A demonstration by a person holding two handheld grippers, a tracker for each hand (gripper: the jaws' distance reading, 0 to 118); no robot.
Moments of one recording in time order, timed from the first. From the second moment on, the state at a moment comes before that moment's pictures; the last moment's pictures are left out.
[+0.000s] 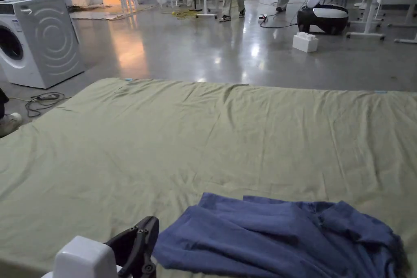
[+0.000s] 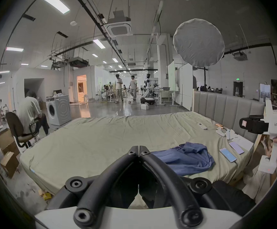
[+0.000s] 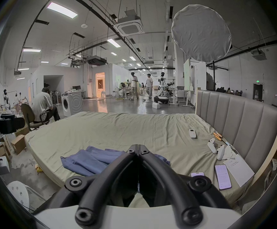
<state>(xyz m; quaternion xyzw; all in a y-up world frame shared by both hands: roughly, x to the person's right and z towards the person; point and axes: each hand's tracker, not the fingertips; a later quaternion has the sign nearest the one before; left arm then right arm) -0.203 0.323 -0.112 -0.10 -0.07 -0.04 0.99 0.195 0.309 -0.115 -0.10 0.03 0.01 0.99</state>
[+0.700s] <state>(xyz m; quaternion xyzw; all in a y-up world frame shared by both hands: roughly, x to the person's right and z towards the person) -0.214 0.265 -0.266 -0.21 -0.14 0.03 0.97 0.211 0.264 -0.164 -0.18 0.02 -0.03 0.98</state>
